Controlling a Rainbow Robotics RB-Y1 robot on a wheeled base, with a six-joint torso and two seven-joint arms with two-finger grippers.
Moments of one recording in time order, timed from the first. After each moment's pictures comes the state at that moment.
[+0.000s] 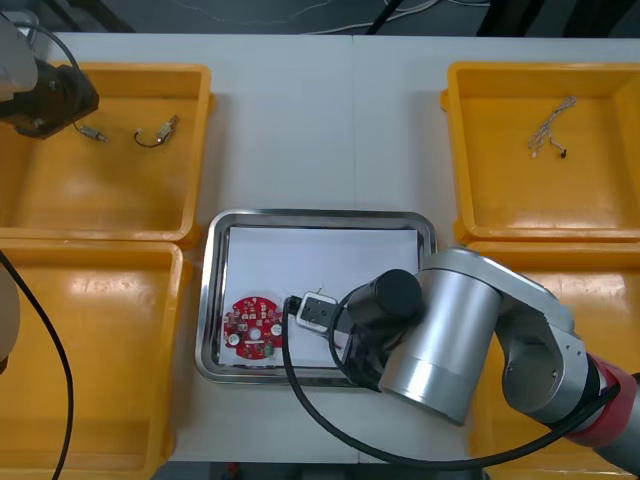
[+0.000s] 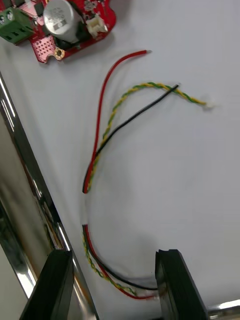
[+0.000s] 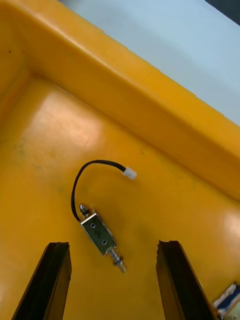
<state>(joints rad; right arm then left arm) -0.48 -0.50 0.85 -2.15 -0.38 1.67 1.66 -0.87 0.51 0.27 -1.04 0.25 1.14 -1.11</state>
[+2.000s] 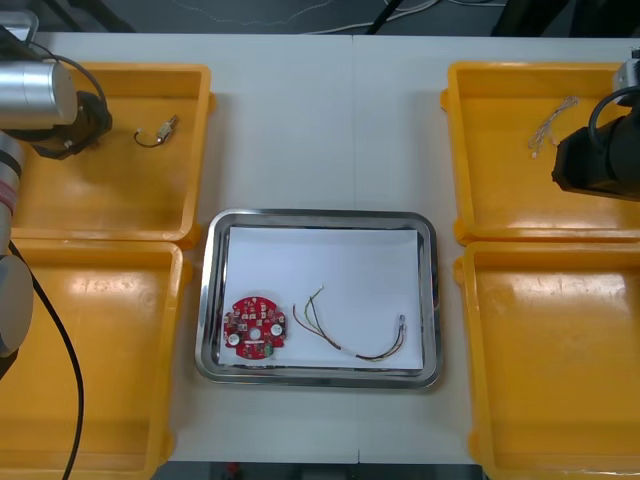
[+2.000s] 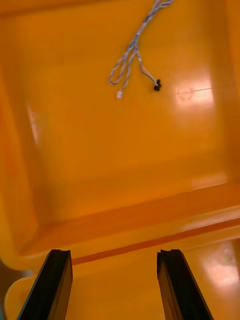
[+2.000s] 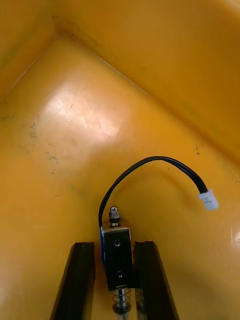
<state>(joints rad) -0.50 -0.61 -0.08 -2.12 -0.41 1.92 1.04 -0.92 0.49 0.19 -0.82 0.13 0.99 -0.98</state>
